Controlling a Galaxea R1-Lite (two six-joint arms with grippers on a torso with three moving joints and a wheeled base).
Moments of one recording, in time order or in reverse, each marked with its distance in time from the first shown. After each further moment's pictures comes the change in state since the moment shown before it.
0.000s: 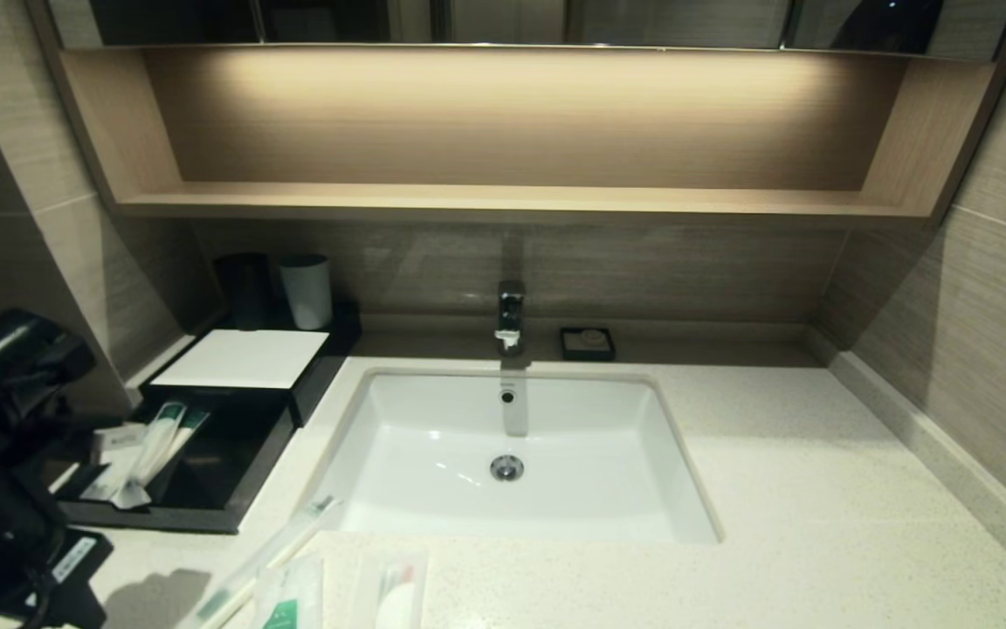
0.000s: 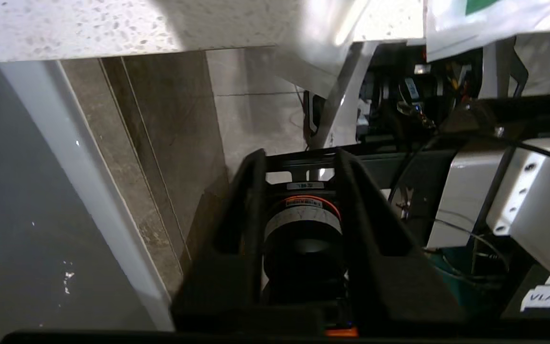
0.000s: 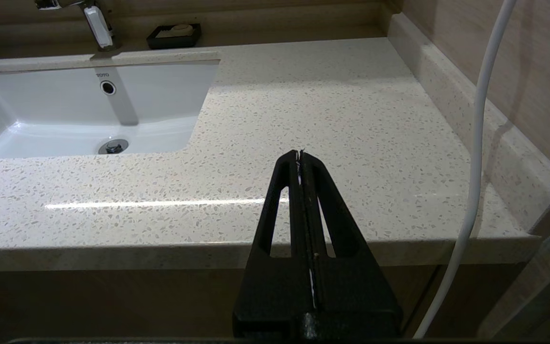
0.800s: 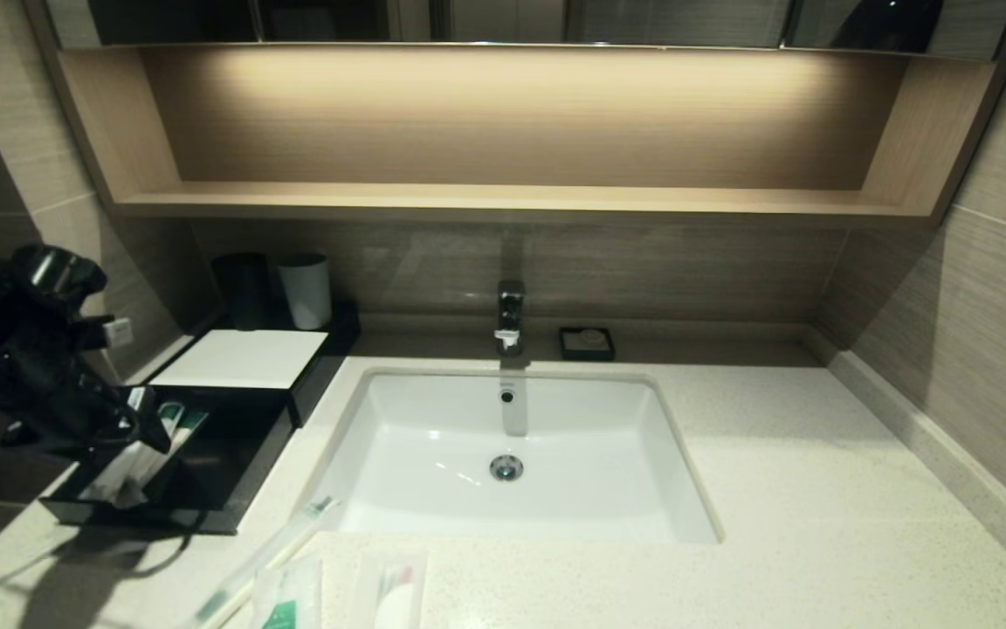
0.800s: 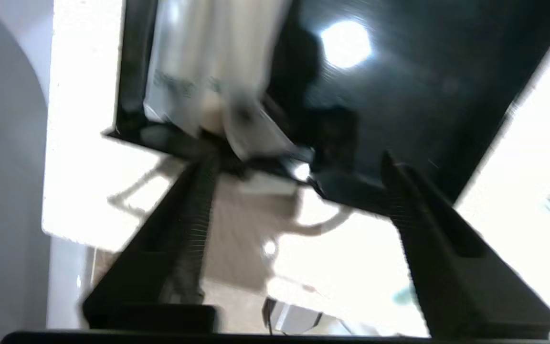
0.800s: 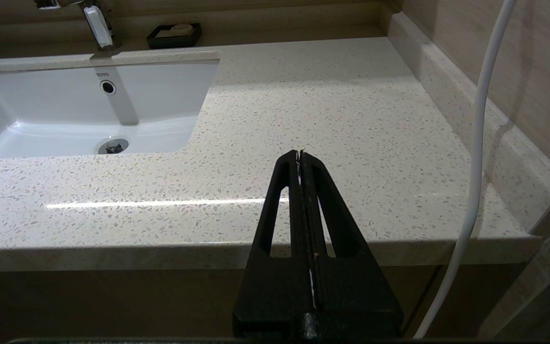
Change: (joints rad) left arm 0.217 0.330 -0.291 -0.349 0.035 -0.131; right arm 0.000 0.000 0.000 0.000 0.000 0.000
